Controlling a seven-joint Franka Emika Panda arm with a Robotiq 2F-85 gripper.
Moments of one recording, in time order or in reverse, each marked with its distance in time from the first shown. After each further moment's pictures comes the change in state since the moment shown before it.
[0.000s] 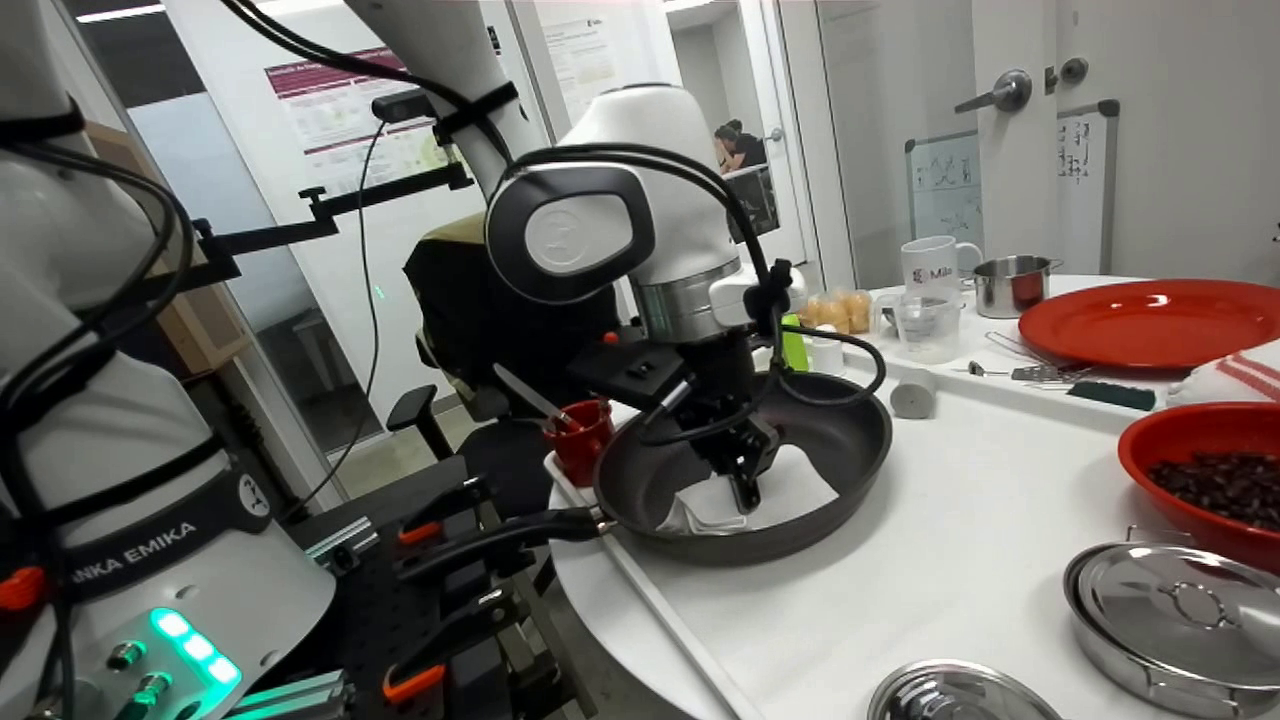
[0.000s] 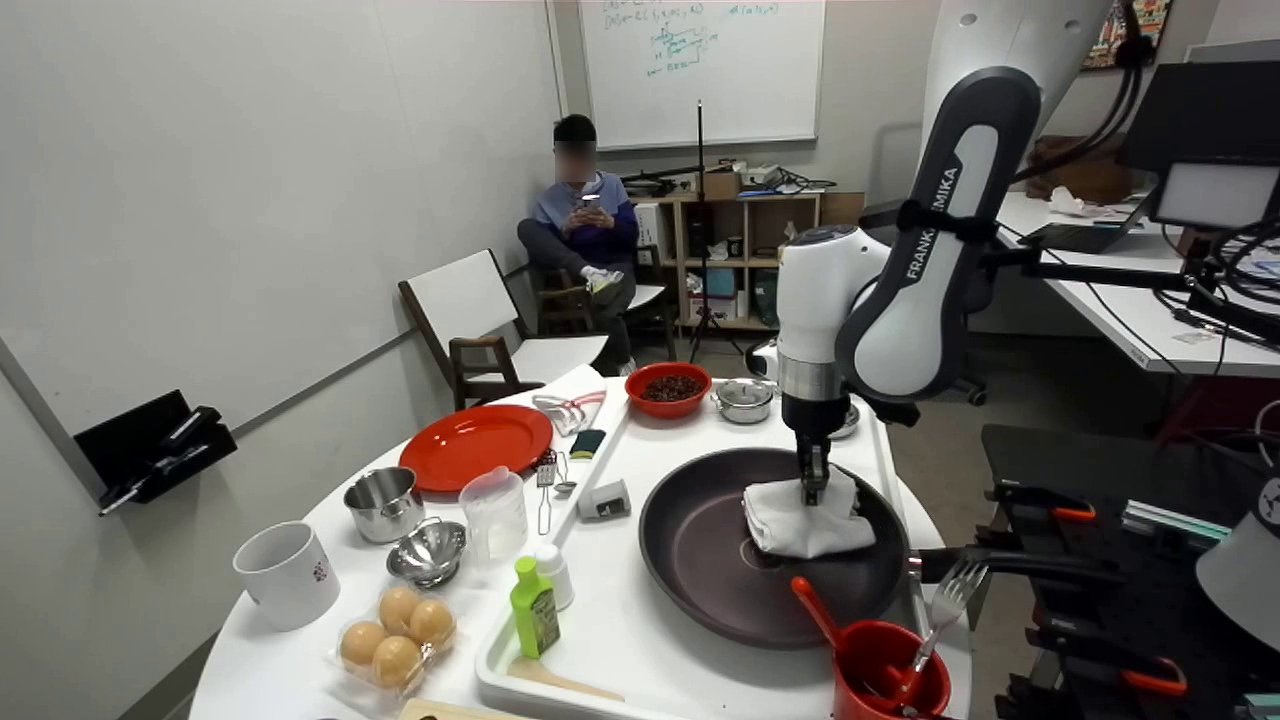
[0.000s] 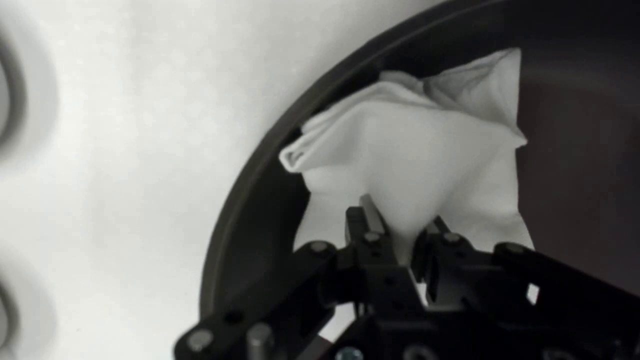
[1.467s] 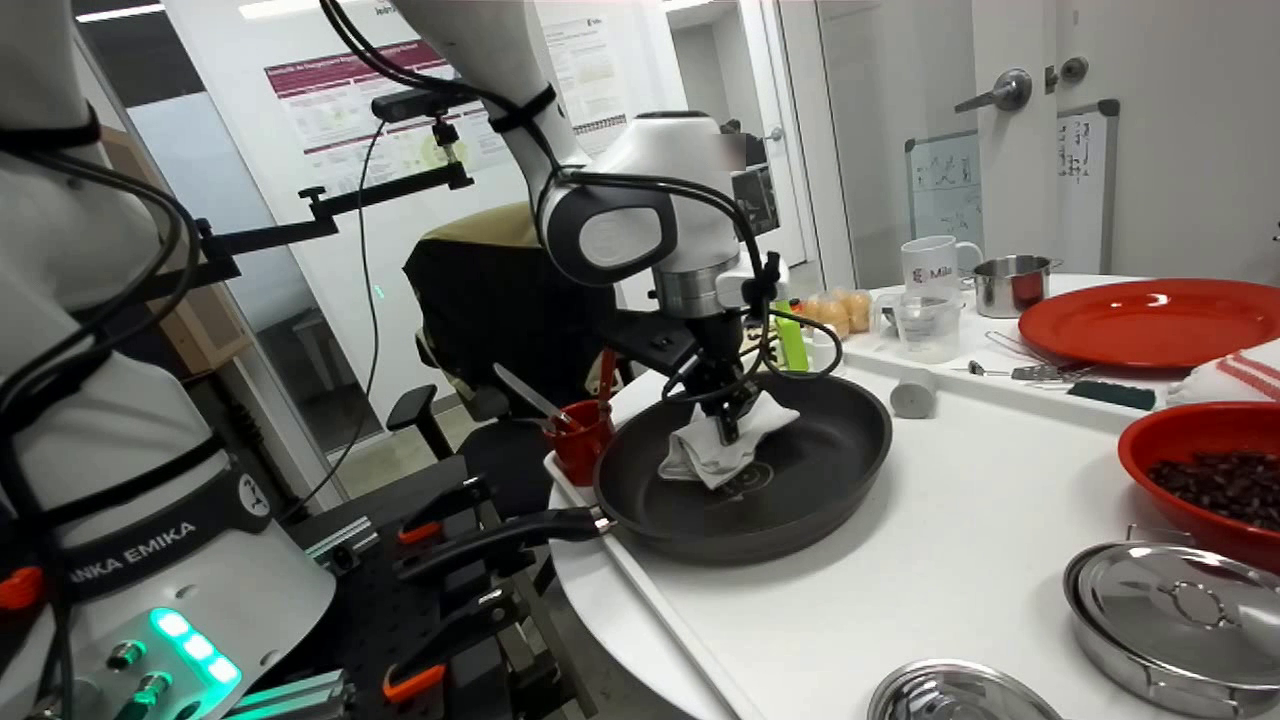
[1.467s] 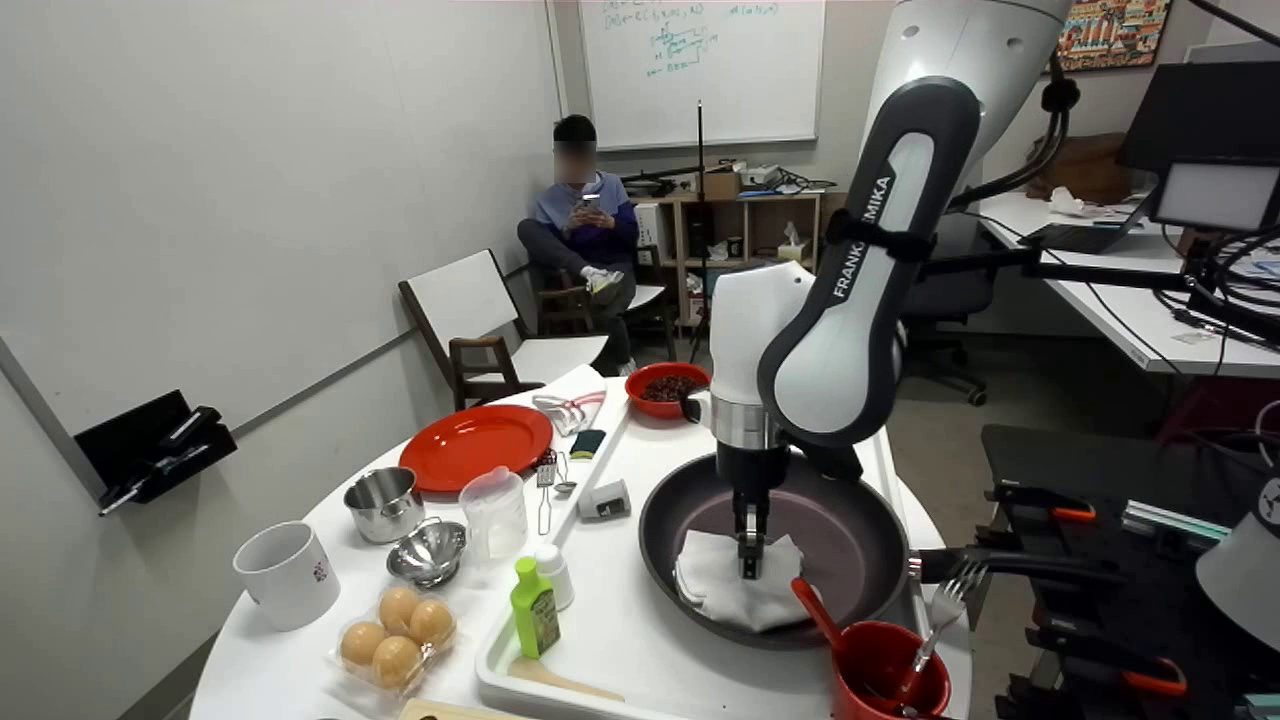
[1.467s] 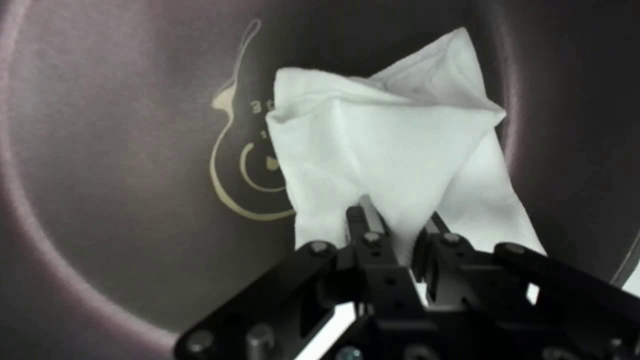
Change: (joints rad) arm -0.039 0.111 0.274 0.157 0.218 -0.062 -0.010
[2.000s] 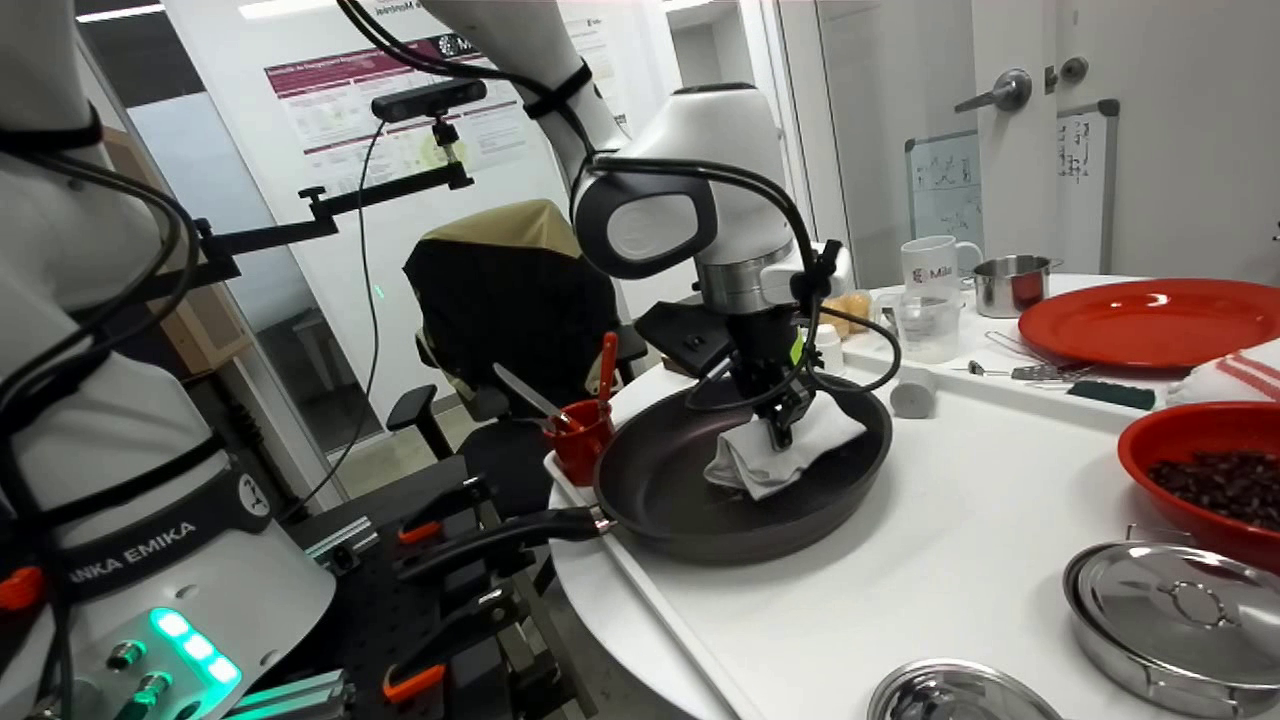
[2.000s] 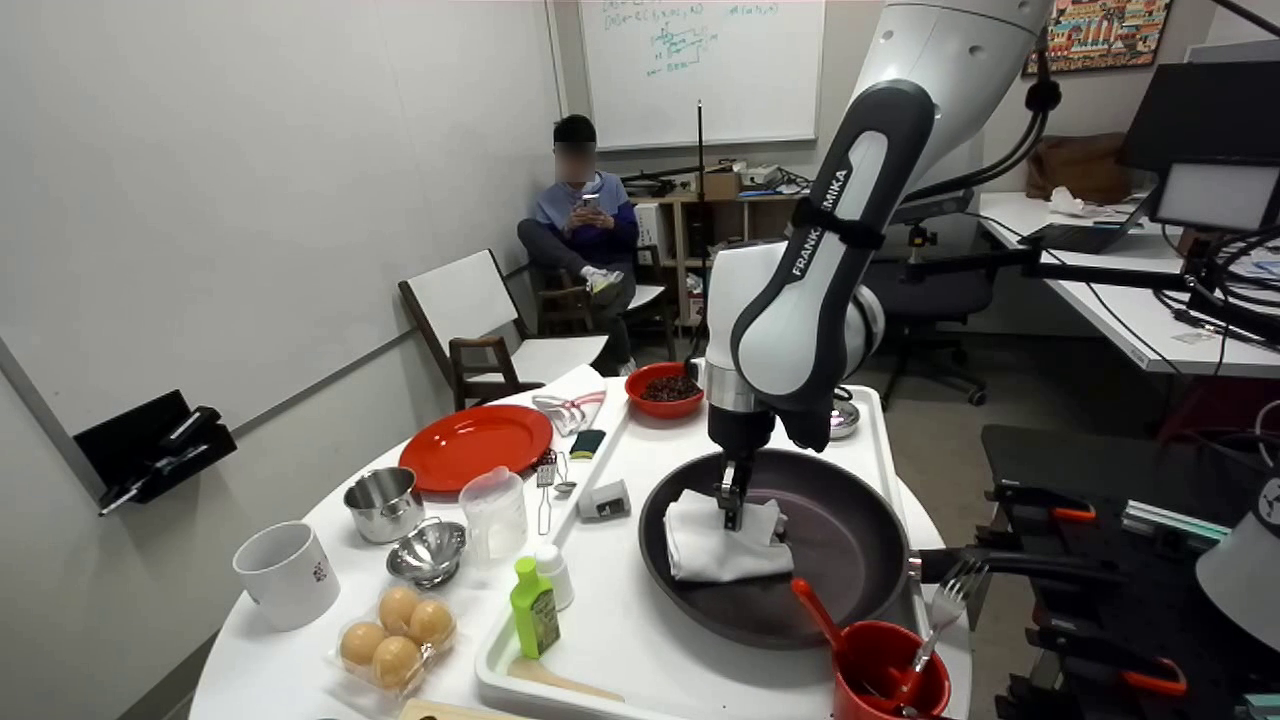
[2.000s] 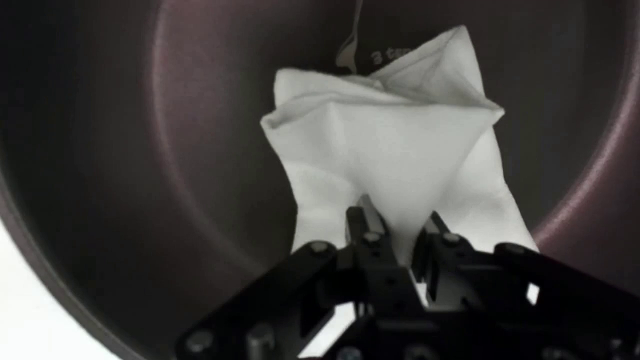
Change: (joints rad) arm -0.013 0.018 -0.088 0.072 0.065 -0.008 0.043
